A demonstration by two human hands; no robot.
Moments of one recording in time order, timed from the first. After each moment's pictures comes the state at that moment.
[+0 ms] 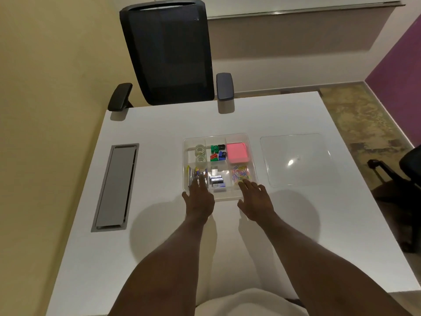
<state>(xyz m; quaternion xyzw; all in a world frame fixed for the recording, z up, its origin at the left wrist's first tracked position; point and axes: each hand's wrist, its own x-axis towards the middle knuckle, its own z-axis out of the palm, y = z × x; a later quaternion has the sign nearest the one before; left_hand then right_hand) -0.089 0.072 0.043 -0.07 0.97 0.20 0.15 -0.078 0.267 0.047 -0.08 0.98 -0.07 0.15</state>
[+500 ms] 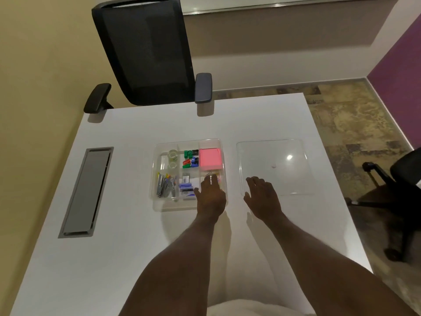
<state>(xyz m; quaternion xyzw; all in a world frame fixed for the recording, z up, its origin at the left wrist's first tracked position) -0.125 0.235 0.040 -0.03 0.97 0.18 0.14 -0.121 0.419 0.042 -0.08 0.99 -0.05 0.10</state>
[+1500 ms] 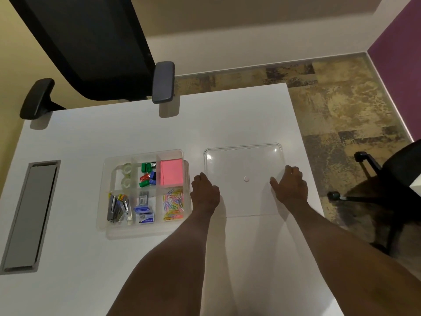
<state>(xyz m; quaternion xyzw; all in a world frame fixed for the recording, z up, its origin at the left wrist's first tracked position) -0.251 0.359 -0.013 -0.16 0.93 0.23 0.24 -0.250 0.616 -0.022 0.21 0.96 -0.13 0.14</state>
